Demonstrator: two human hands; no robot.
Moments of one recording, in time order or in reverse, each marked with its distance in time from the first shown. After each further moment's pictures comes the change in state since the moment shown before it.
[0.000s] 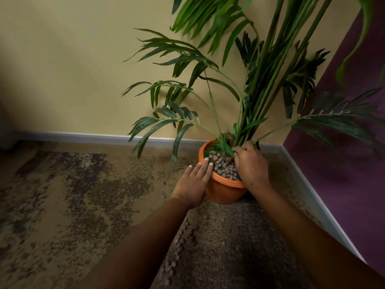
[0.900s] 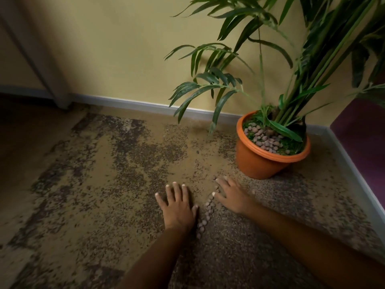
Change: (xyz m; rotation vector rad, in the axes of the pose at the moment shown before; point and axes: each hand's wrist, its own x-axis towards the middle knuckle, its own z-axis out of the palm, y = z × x) left_hand -0.132 -0.002 0.104 -0.196 -0.295 -0.662; right_hand -0.113 -0.064 0.100 0.213 -0.908 -0.217
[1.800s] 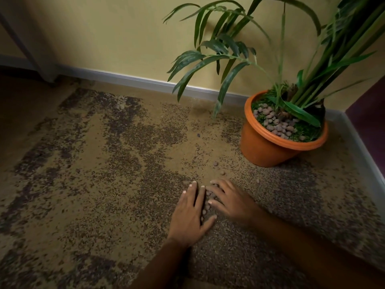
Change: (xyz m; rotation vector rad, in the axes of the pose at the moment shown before) left_hand -0.012 0.010 0.057 -0.246 0.303 0.369; right_hand -0.008 0.019 0.046 -0.200 0.260 -0.516
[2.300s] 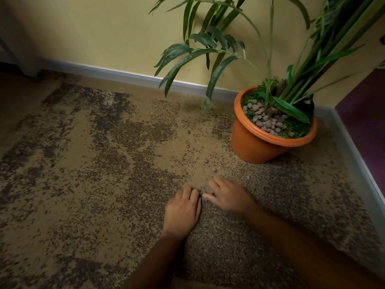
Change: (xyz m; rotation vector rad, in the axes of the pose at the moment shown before) left_hand 0.019 0.011 0.003 0.182 0.230 -0.004; right_hand -0.001 0.010 -0.005 -0.259 0.311 -0.103
